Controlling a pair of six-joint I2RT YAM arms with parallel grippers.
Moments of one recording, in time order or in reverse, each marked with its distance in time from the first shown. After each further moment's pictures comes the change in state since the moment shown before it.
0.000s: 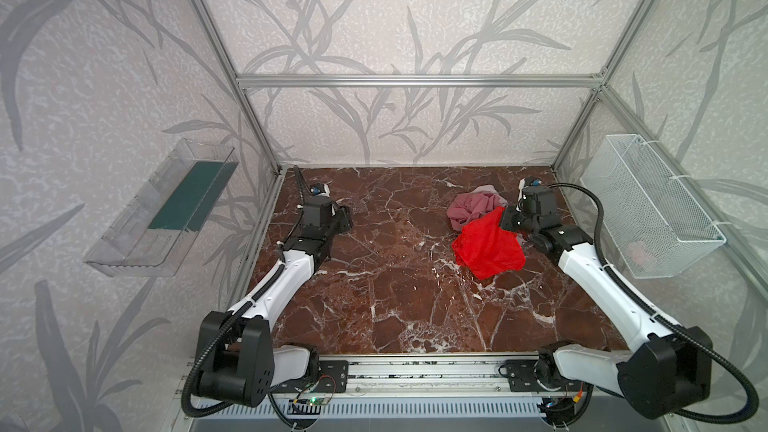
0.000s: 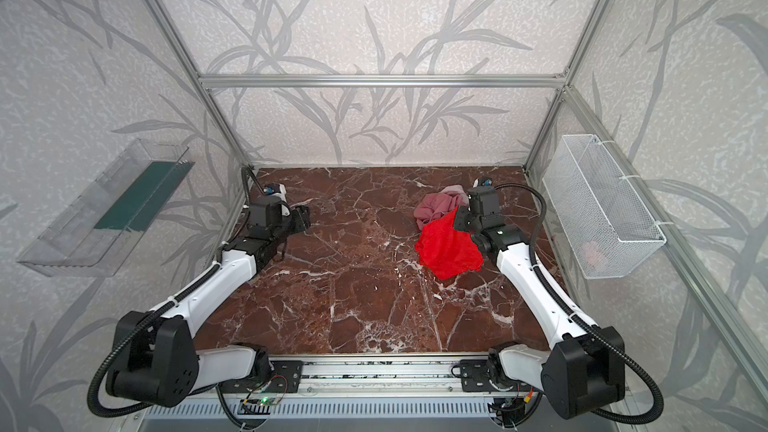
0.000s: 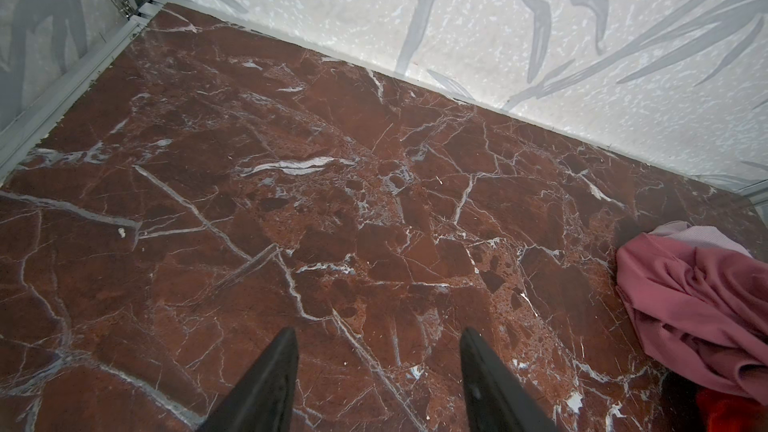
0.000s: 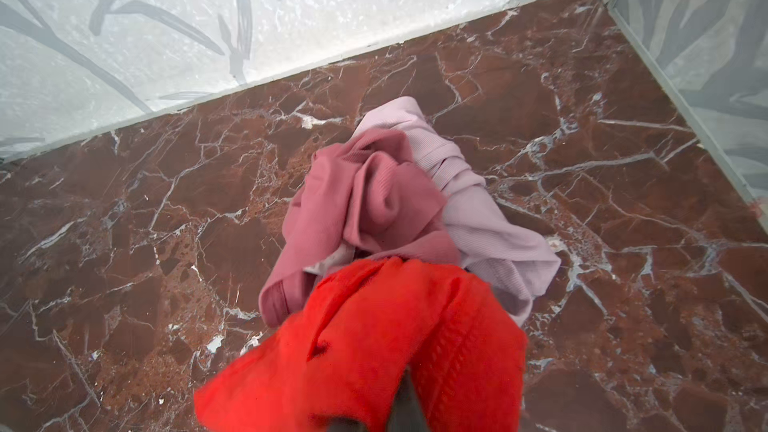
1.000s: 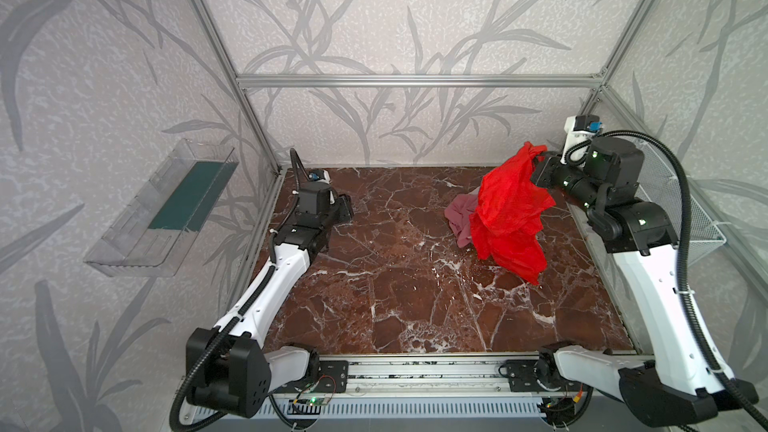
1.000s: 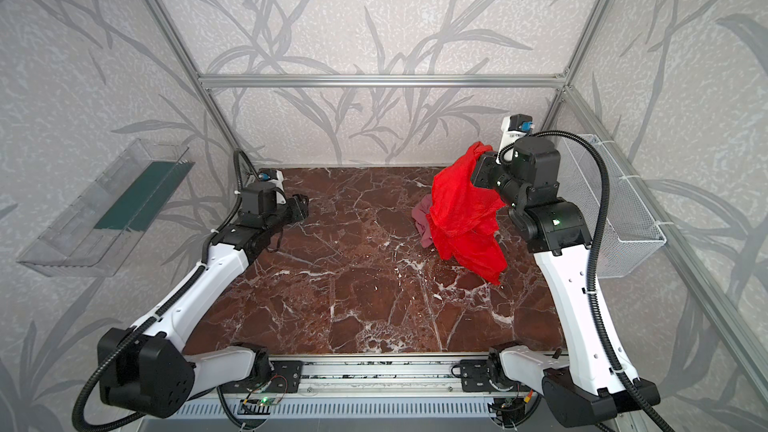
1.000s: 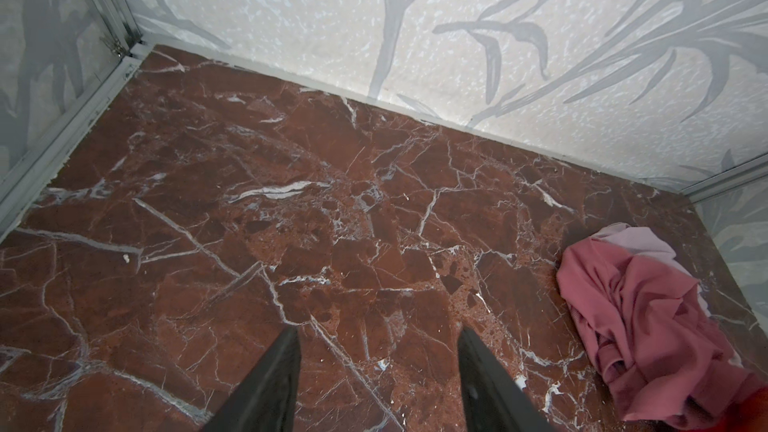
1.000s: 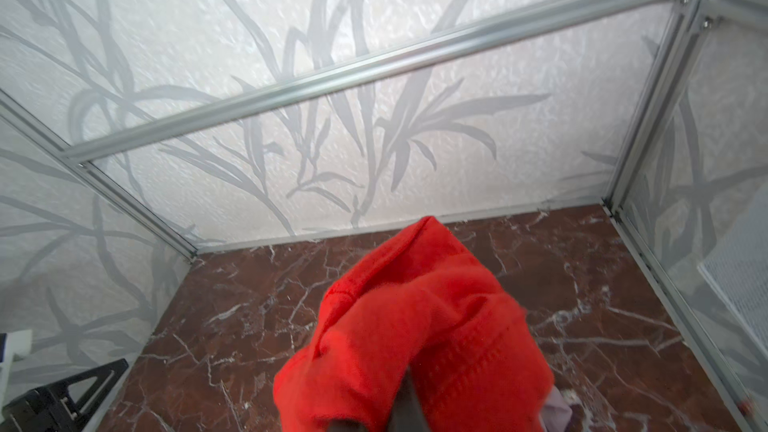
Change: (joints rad) left arm -0.032 -0.051 0.204 -0.230 0.016 0.000; right arm -0.027 -0.022 0.666 -0.262 -0.154 -0.079
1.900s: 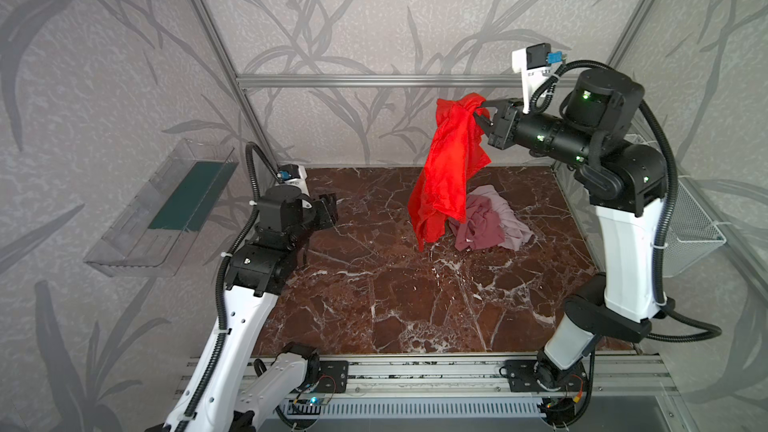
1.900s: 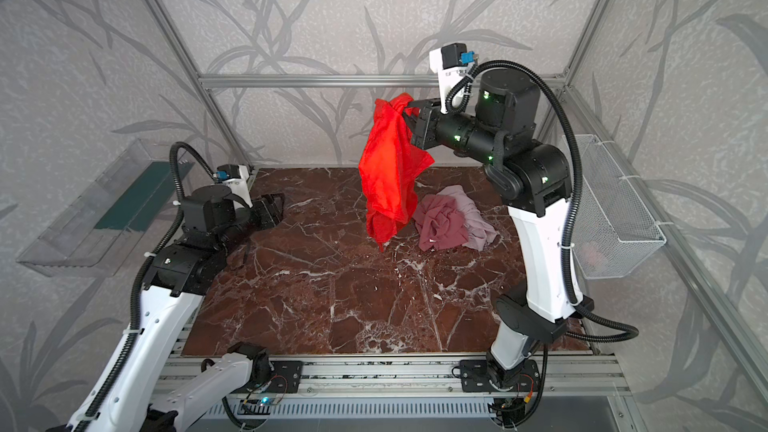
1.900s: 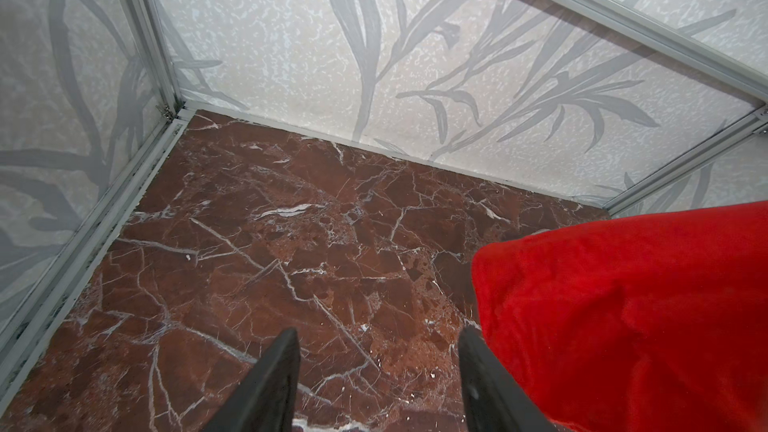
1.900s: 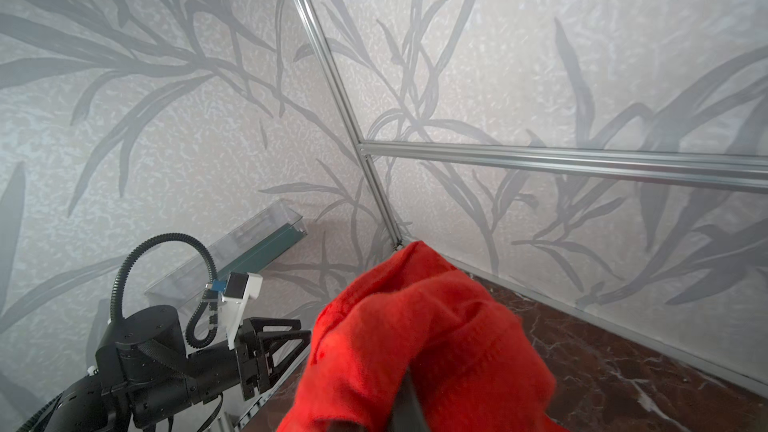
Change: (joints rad) left arm -0.025 -0.296 0.213 -0.396 -0.018 0.005; right arm 0.349 0.549 1.019 -0.298 -0.311 0.021
